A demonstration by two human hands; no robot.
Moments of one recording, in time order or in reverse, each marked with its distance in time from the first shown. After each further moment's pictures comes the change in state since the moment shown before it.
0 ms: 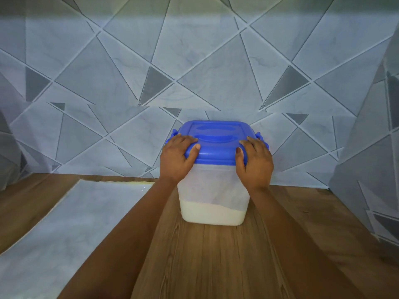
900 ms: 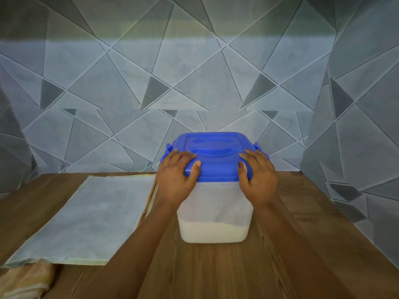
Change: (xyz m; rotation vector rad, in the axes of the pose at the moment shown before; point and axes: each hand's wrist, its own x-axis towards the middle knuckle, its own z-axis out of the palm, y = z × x) left_hand -0.115 0.082 -0.082 0.034 0.074 -0.004; right_hand -0.086 -0.047 -0.133 0.061 0.100 -0.027
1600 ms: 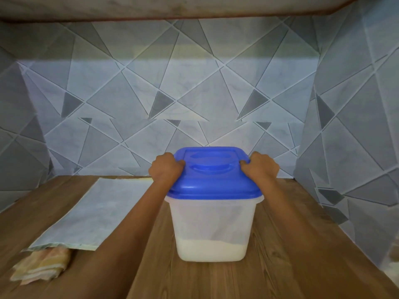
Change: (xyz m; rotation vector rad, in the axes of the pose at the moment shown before) left_hand 0.026 0.054 -0.059 0.290 -0.354 -0.596; right_hand 0.058 -0.035 -0.076 -0.388 -0.704 0.439
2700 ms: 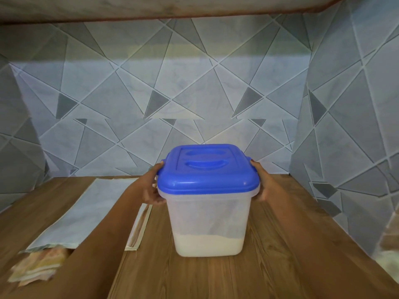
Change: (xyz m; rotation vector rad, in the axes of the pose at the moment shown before) left_hand 0.015 -0.070 0.013 -1.029 -0.641 -0.581; right_hand 0.016 0.061 0.075 1.783 -0.503 -0.363
